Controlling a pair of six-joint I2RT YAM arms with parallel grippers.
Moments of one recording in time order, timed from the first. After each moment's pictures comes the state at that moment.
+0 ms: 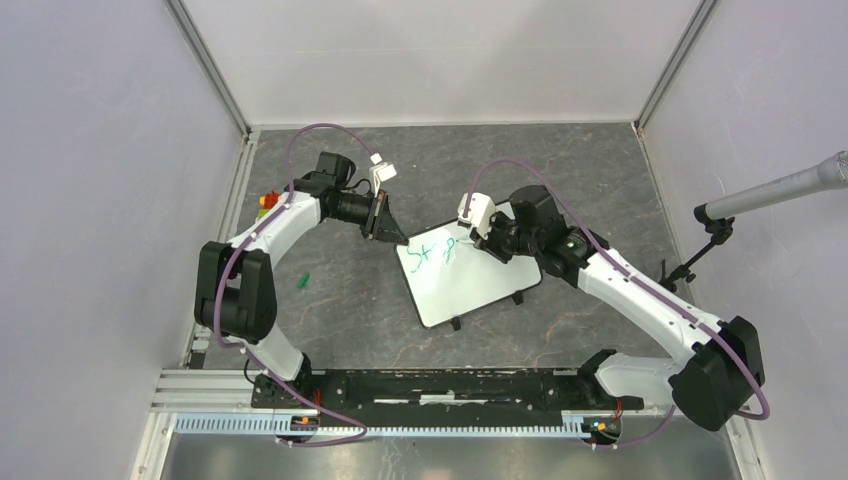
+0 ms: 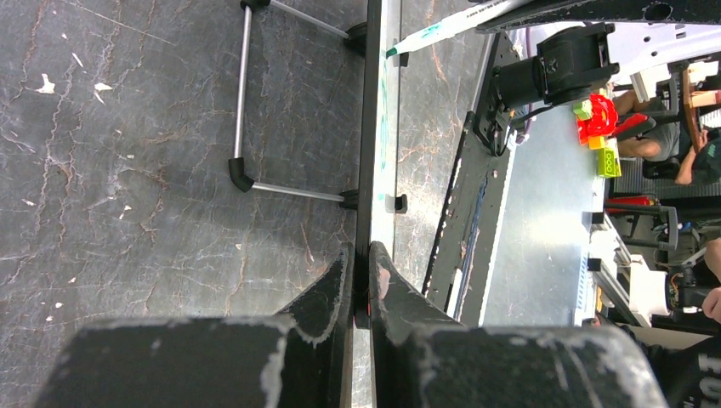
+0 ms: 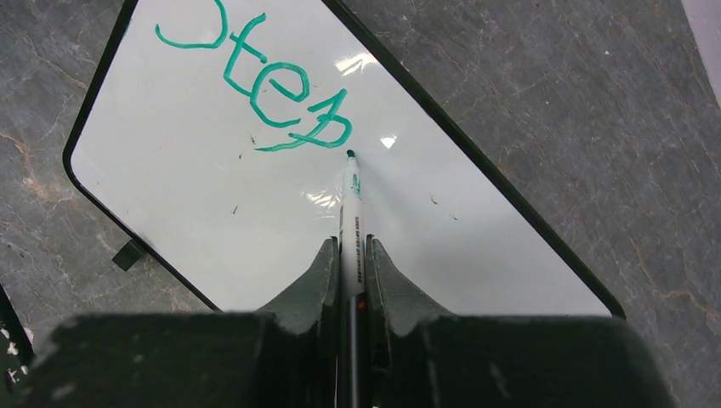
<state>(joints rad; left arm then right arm) -0.25 1.65 1.19 -0.62 1.08 0.22 0.63 1.21 0.95 -0.37 -0.27 -0.51</state>
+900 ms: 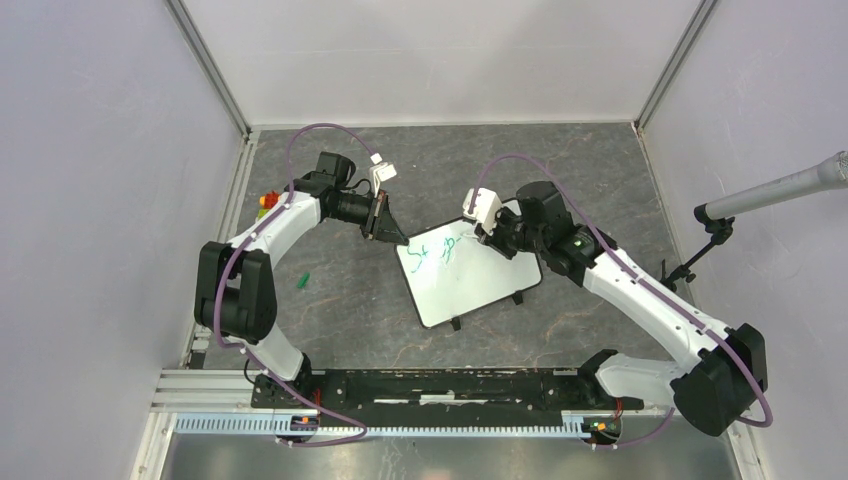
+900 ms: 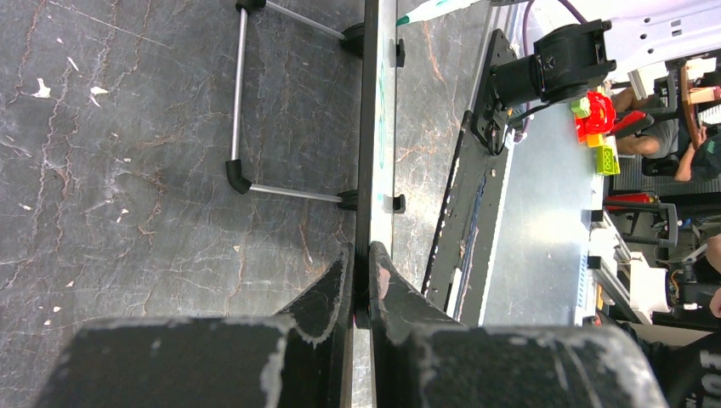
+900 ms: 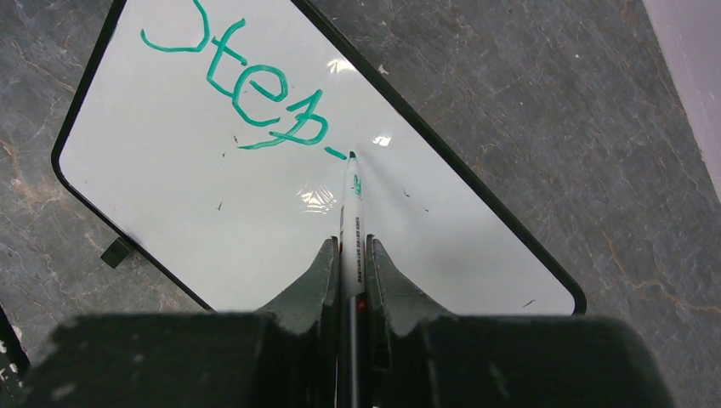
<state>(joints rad) -0.25 1.65 1.19 -0.62 1.09 0.23 0.60 1.19 0.97 -0.40 -0.28 -0.53</state>
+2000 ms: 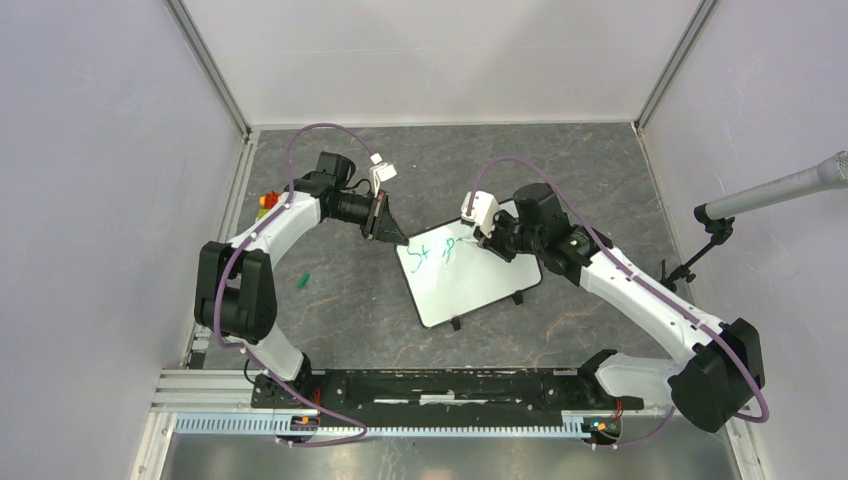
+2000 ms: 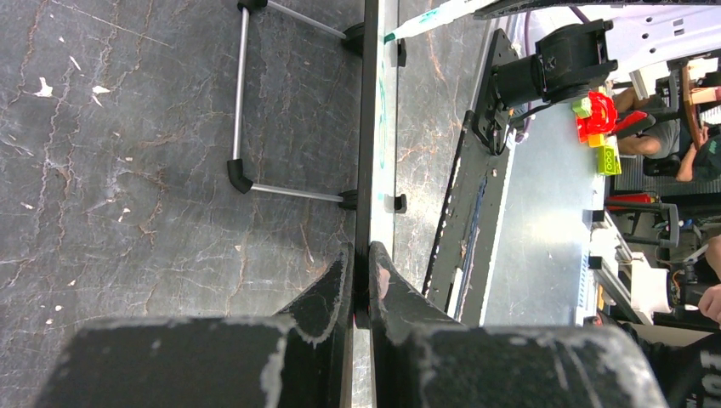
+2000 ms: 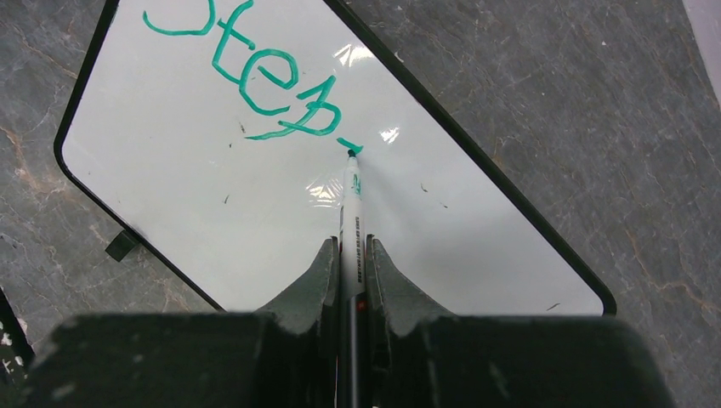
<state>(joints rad) -0.25 1.65 1.19 -0.62 1.09 0.23 0.60 1.21 0.96 -0.40 -0.29 -0.53</state>
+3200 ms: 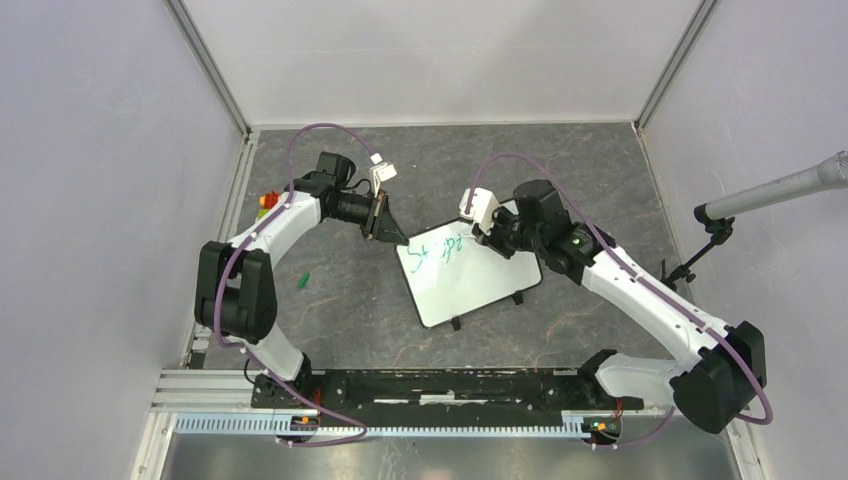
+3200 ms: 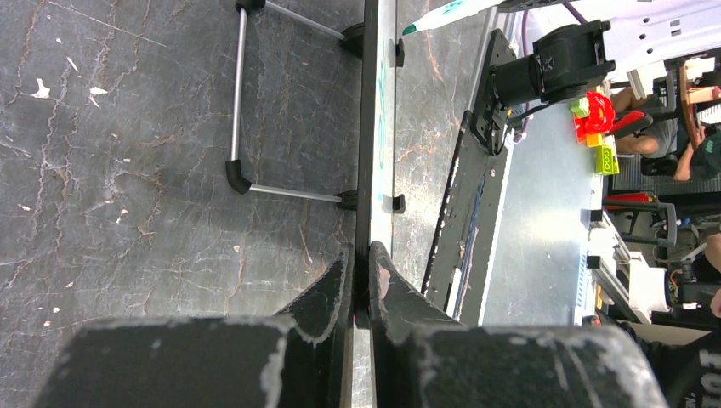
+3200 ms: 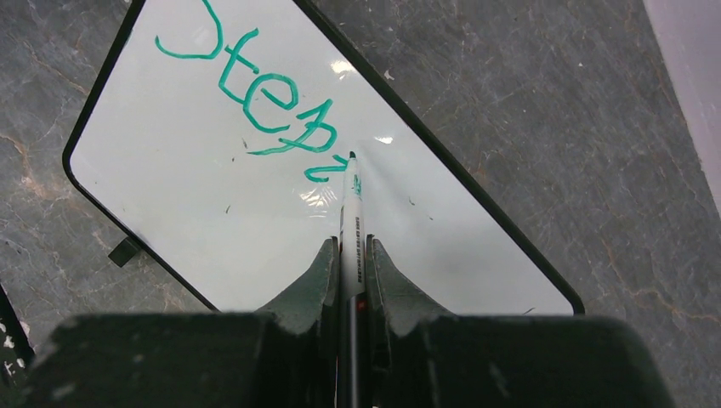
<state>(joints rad) -0.25 1.65 1.19 -0.62 1.09 0.23 0.62 1.20 1.00 -0.43 -0.28 -0.53</state>
